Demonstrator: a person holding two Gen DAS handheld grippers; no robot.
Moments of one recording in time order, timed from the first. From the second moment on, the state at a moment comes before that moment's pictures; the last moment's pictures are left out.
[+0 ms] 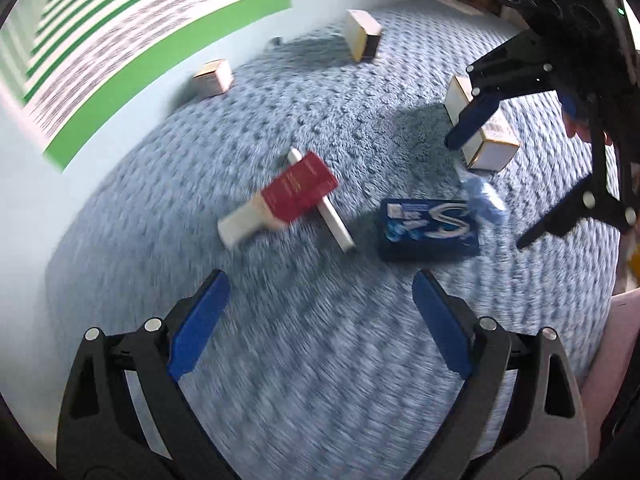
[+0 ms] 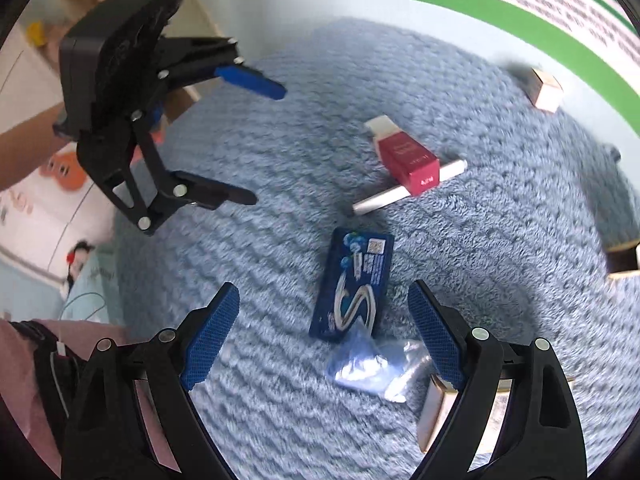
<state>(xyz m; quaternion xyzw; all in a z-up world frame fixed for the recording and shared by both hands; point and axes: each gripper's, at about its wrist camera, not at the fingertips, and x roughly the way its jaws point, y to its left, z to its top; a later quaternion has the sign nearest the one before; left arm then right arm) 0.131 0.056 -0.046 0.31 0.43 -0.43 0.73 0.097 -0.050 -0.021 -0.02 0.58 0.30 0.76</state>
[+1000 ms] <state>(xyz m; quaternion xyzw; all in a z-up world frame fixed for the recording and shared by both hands) 0.212 0.017 -0.073 0.33 0.40 -0.57 0.63 0.126 -0.047 -0.031 0.04 0.57 0.19 0.80</state>
